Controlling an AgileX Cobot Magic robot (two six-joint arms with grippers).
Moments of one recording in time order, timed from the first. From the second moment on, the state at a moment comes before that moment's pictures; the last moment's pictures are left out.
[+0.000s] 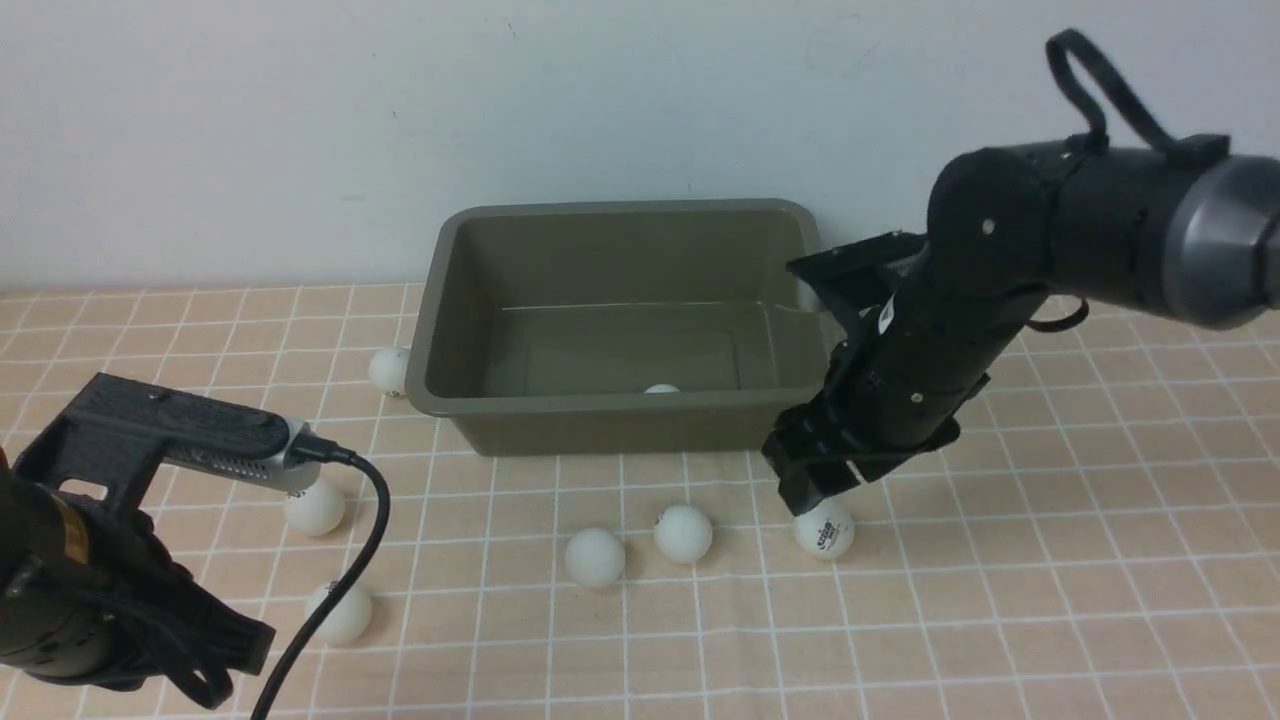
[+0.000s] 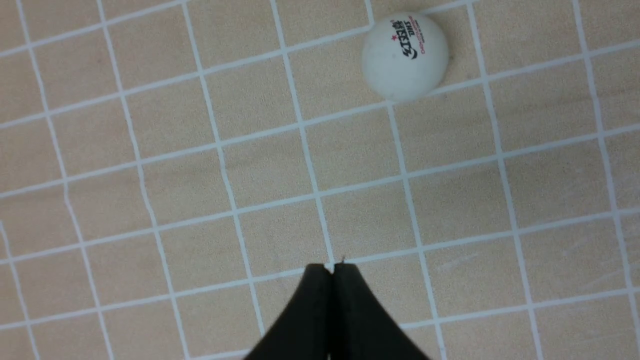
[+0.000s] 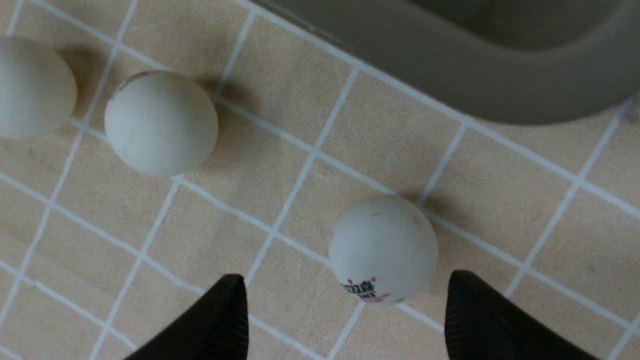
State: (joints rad) right arm 0.47 1.90 -1.40 0.16 0.98 -0.10; left arm -0.26 1.14 -0.72 0.15 0.90 -0.16
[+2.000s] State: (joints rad) right arm 0.51 2.02 -1.55 0.09 1.12 -0.06; left arm -0.26 1.14 -0.72 0.14 0.90 -0.16
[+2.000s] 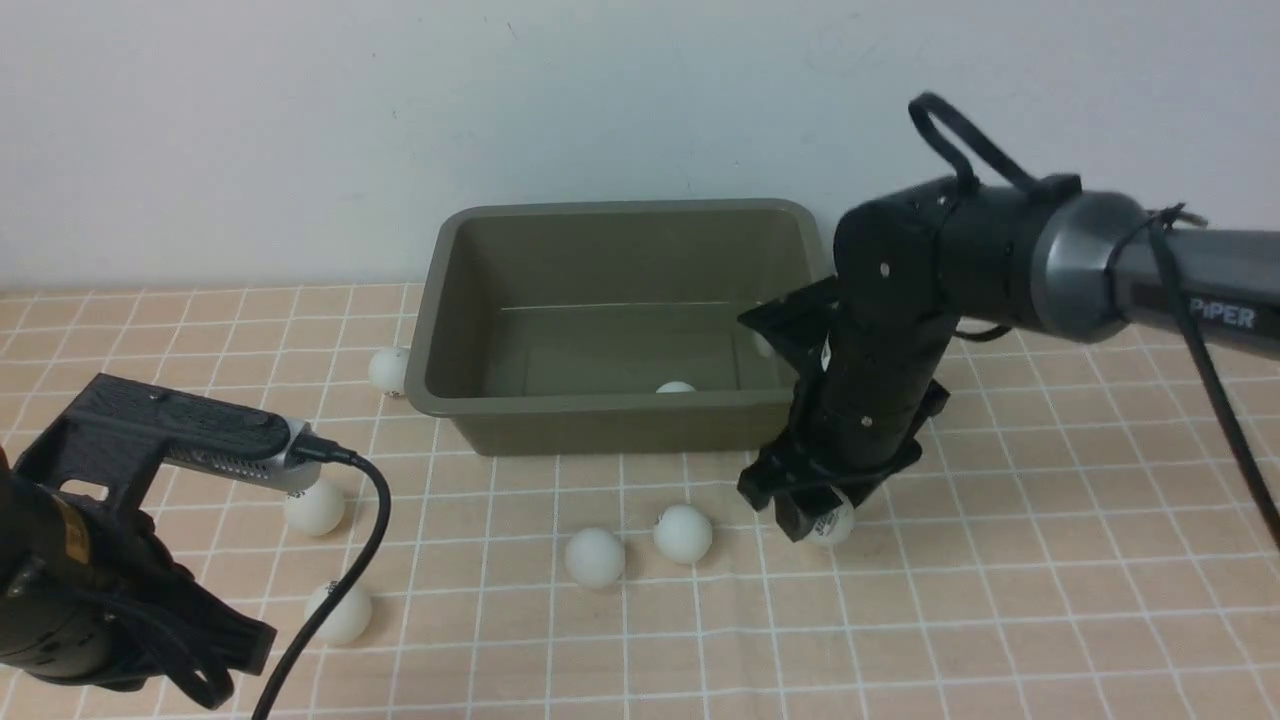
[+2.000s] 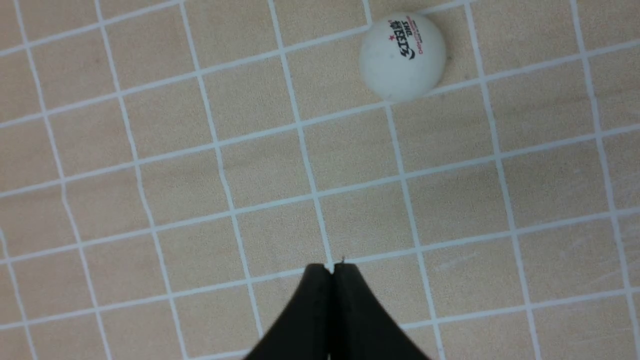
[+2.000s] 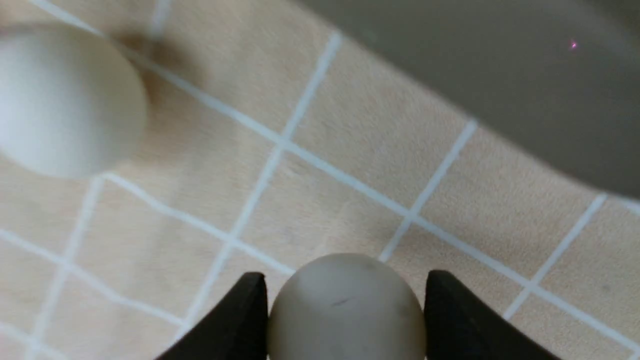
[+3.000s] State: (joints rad) right arm 0.51 2.17 -1.84 0.00 0.88 -0.11; left arm -0.26 1.14 -0.72 0.14 0.90 -0.16
